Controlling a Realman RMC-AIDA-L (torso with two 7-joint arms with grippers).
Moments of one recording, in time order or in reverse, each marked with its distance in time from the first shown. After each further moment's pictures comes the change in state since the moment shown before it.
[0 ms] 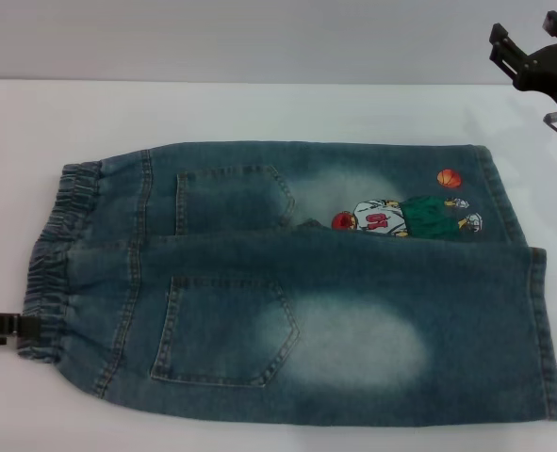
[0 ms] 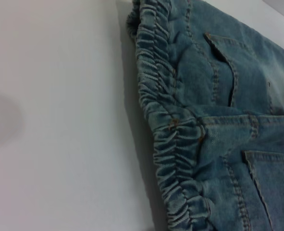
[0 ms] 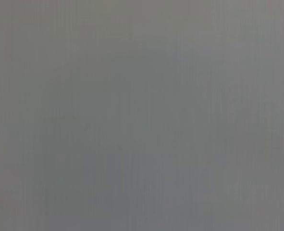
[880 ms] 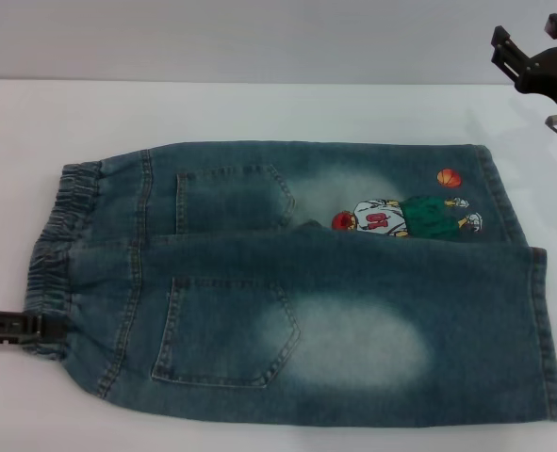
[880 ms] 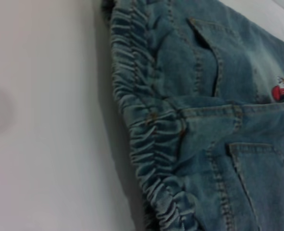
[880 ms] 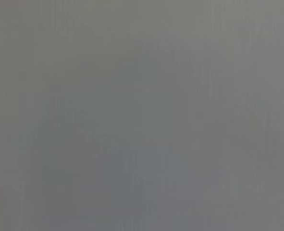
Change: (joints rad) left arm -0.048 -0.011 -0.007 -0.040 0.032 0.015 0.011; right arm -0.006 0.000 0.000 0.000 0.000 0.000 0.000
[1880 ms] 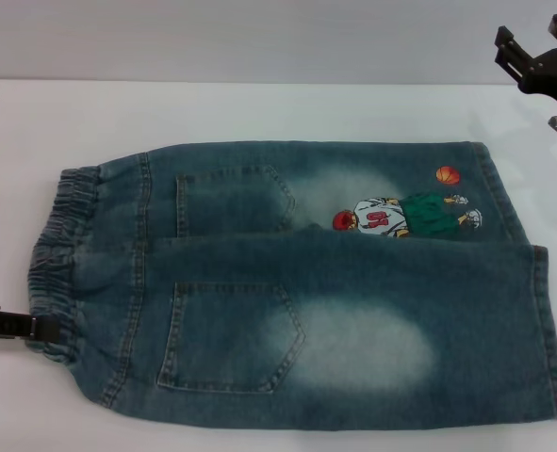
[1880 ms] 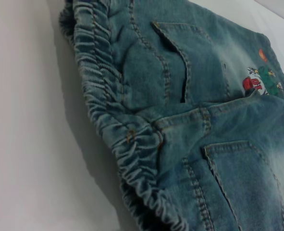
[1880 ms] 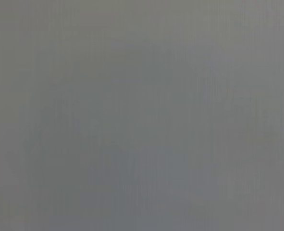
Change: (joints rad) left arm -0.007 -0.008 -0.010 0.041 0.002 0.064 0.038; right arm -0.005 -0.001 0.003 -0.004 0.000 0.000 0.000
